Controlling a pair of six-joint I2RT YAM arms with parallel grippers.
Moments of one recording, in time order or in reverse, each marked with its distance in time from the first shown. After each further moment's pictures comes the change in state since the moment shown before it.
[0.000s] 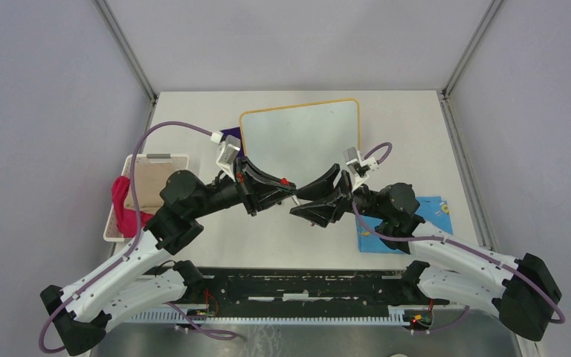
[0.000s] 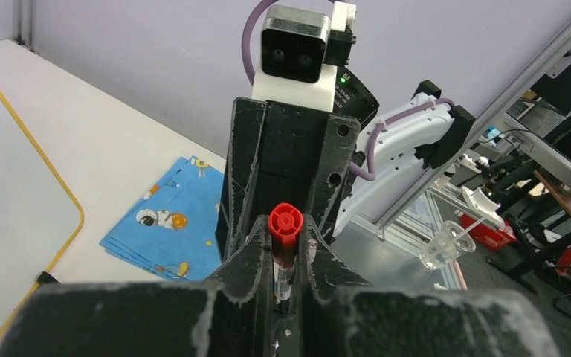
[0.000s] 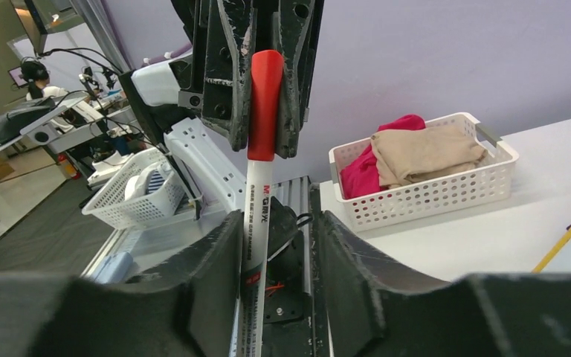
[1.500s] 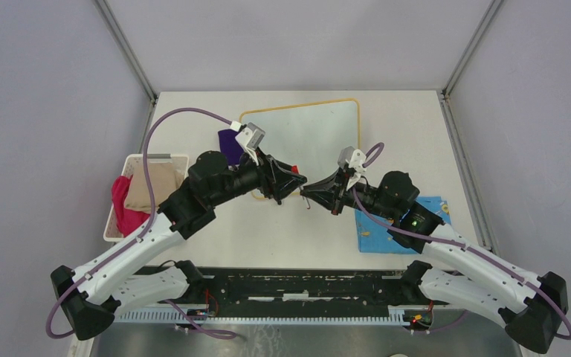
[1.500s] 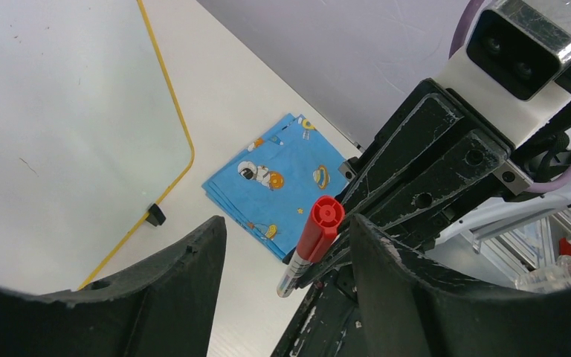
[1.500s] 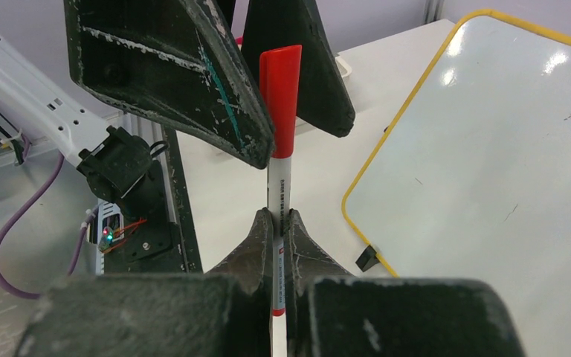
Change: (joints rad) left arm 0.000 0.177 0.127 -0.247 -0.233 0.125; right arm -0.023 -0.120 0.127 -0.629 0.225 -0.440
